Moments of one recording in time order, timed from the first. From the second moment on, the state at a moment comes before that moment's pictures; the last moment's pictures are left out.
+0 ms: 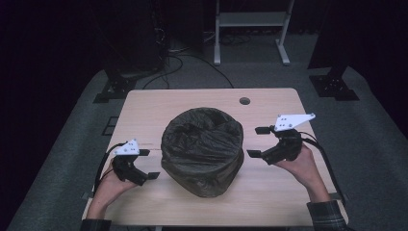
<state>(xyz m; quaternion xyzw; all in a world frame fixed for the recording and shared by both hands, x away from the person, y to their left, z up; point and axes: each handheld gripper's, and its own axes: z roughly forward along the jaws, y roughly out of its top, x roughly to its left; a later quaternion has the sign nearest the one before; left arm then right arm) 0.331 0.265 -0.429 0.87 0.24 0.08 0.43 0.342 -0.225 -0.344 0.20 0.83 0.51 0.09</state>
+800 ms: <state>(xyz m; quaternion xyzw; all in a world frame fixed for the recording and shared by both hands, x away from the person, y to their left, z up) 0.309 0.246 -0.478 0.91 0.21 0.08 0.35 0.353 -0.134 -0.279 0.12 0.89 0.42 0.11</state>
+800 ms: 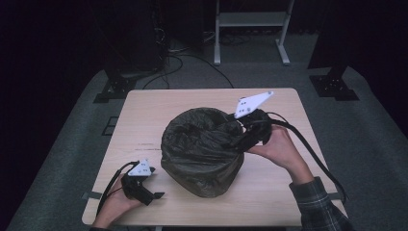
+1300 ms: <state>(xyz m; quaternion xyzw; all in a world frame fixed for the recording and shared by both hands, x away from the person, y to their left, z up) 0.307 0.247 -0.483 0.90 0.21 0.09 0.37 0.375 -0.084 -0.305 0.12 0.94 0.30 0.07</state>
